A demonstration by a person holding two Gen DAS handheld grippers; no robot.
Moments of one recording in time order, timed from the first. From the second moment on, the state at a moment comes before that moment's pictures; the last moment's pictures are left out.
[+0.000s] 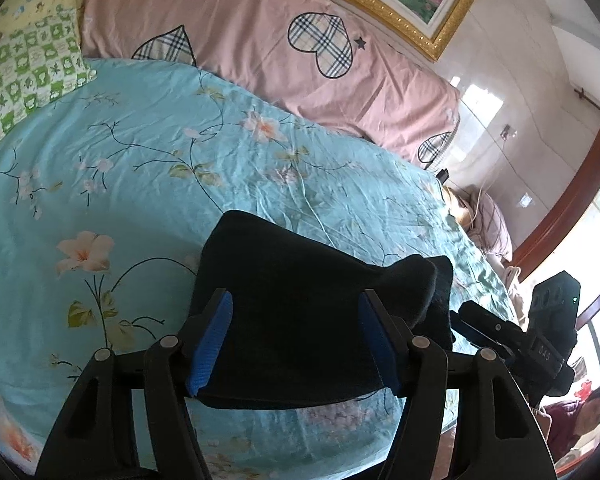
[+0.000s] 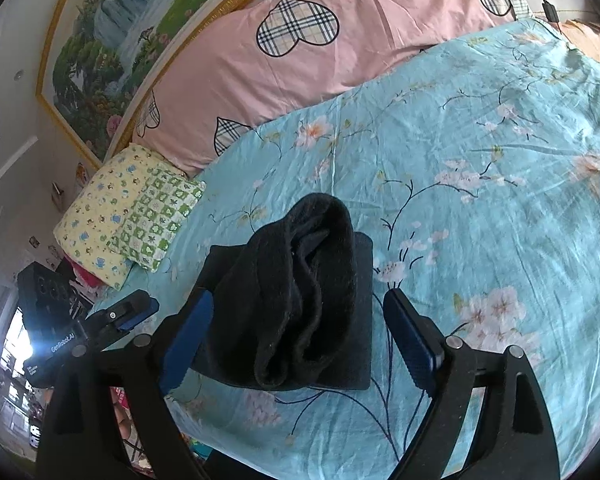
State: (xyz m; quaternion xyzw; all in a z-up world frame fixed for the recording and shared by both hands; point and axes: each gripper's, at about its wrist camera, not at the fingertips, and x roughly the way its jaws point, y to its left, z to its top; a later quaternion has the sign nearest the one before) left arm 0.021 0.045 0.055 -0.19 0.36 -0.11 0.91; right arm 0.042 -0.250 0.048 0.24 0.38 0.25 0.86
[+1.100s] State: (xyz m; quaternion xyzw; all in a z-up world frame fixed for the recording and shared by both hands) left arm 0.094 0.064 -0.007 -0.20 0.45 -0.12 0.86; right arm 0.065 -0.244 0.019 0.25 0.42 0.26 0.83
